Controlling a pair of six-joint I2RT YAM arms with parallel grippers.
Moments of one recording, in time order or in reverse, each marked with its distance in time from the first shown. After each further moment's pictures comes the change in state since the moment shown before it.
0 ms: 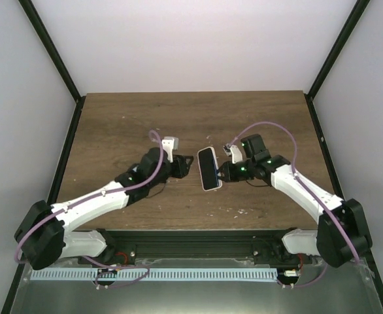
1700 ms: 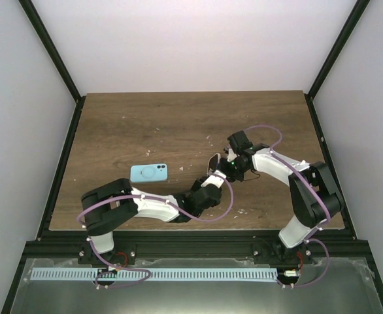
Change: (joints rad) left arm -0.454 0.561 0.124 0.242 -0.596 0.400; right arm 0.000 0.373 0.143 -0.103 0.225 0.257
